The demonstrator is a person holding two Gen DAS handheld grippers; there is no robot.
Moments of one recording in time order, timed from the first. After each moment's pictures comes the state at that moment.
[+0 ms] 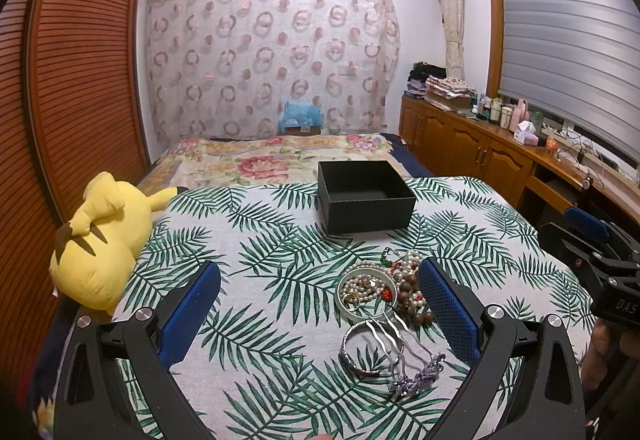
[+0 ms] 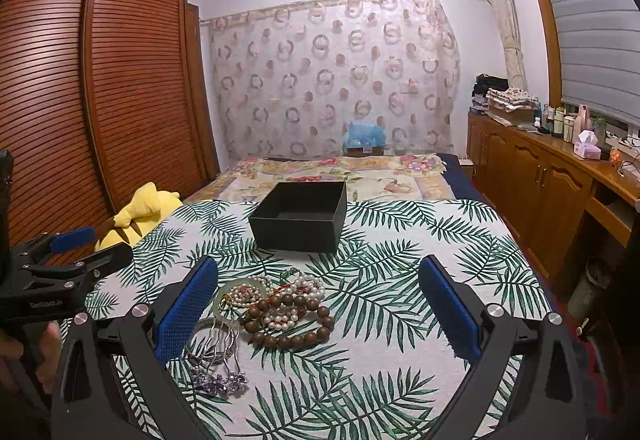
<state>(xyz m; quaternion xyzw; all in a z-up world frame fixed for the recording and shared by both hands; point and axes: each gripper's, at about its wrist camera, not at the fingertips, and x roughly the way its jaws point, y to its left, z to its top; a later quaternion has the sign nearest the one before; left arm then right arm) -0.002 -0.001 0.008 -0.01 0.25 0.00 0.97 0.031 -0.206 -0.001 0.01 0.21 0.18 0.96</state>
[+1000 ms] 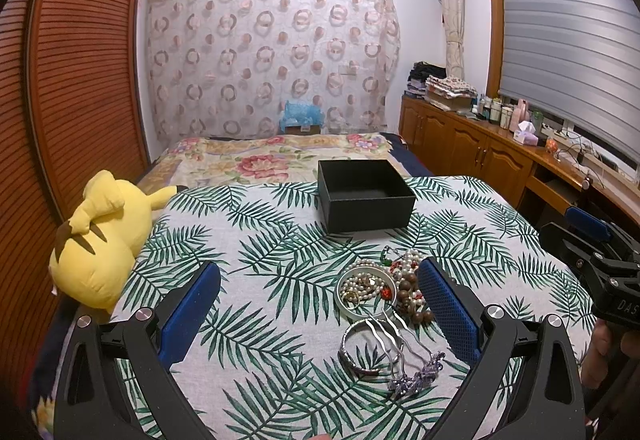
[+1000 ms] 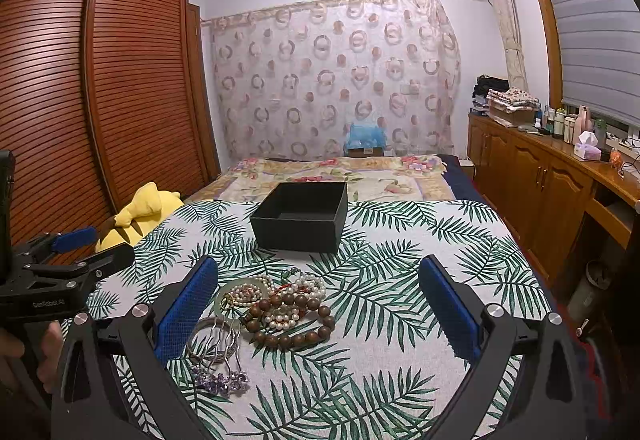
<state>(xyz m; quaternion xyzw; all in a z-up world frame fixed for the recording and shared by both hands) -0.003 -0.002 0.009 -0.01 0.25 0.00 0.97 0.029 -0.205 0.000 0.01 0.21 0.18 0.96</state>
